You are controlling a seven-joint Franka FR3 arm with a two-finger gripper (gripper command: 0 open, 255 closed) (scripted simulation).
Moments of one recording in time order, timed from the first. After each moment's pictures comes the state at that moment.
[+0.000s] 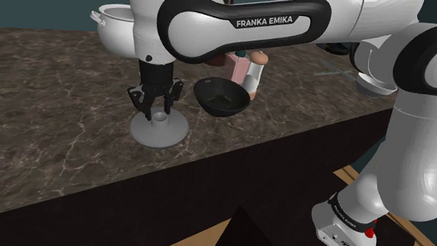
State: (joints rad) arm 0.30 0.44 0.49 -1.43 -0.21 1.83 0.78
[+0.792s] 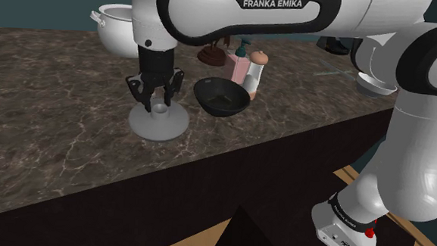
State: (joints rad) arm 0.31 0.44 0.50 -1.36 -0.21 1.75 0.78
